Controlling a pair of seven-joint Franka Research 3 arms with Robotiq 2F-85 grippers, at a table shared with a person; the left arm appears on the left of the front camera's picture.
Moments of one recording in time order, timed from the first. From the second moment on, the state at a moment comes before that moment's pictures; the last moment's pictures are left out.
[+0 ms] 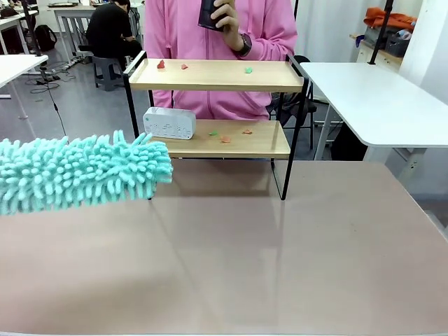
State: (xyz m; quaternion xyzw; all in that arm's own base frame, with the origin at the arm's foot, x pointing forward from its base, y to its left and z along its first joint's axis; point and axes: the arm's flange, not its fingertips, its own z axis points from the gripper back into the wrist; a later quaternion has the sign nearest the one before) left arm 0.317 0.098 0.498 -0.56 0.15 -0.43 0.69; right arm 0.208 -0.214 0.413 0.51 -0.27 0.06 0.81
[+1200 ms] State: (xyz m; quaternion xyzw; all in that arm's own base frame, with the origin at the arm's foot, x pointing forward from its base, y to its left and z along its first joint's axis) left arm 0.399 -0.016 0.660 -0.50 -0.09 -0.36 0.78; right arm 0.207 -0.214 0.413 0.51 -0.27 0.06 0.81
